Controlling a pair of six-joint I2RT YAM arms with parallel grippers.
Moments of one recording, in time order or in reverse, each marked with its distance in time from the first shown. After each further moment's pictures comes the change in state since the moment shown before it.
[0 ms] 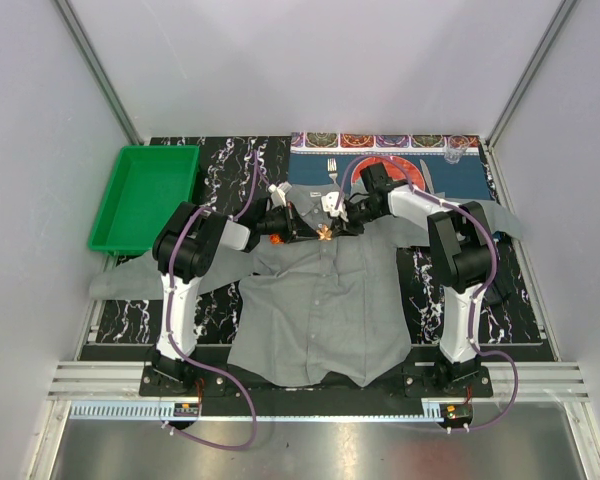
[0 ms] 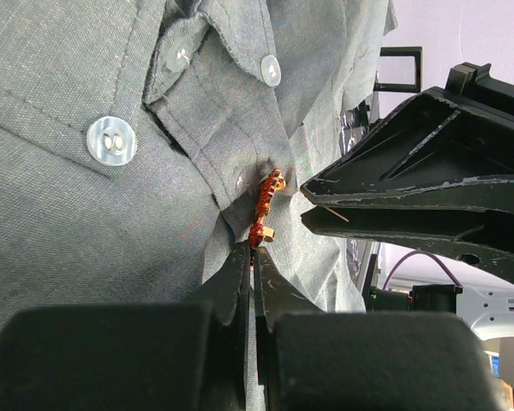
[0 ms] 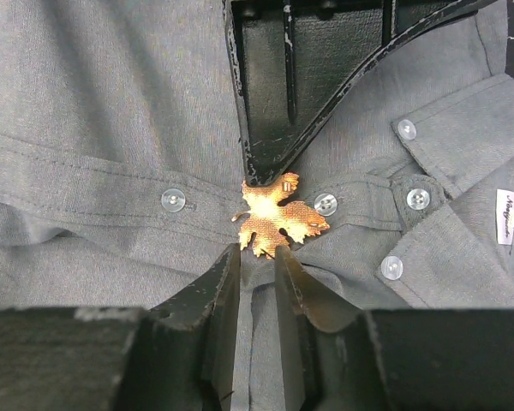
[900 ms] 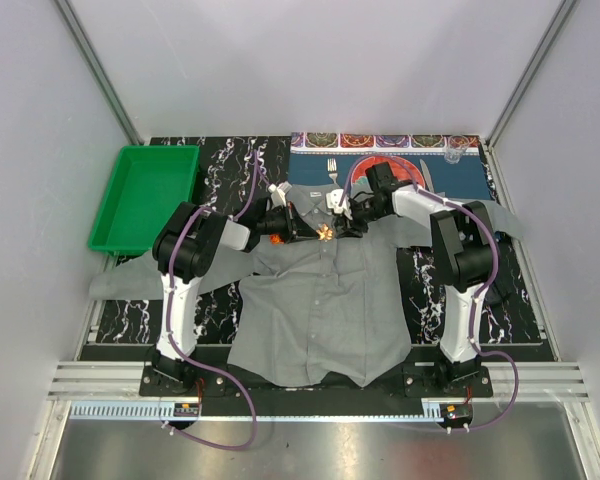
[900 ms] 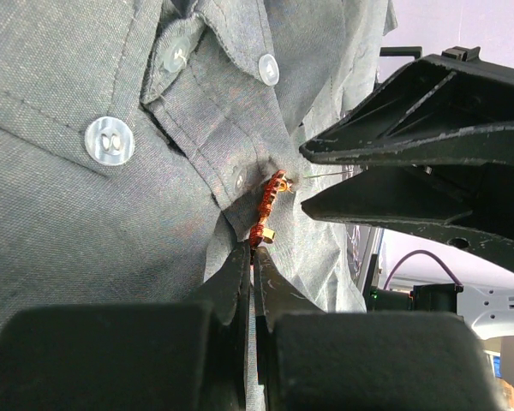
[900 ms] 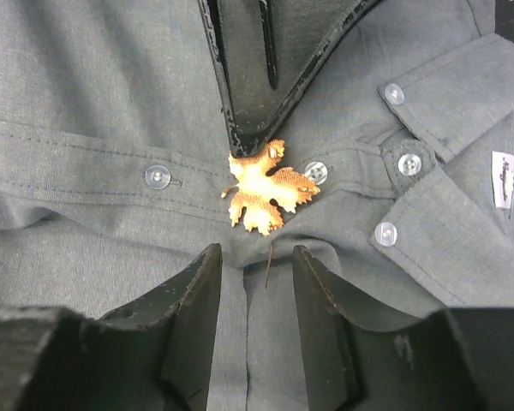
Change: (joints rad) left arm 0.000 0.000 0.000 0.000 0.000 0.004; right arm -0.029 0.000 -0.014 0.022 0.007 0.031
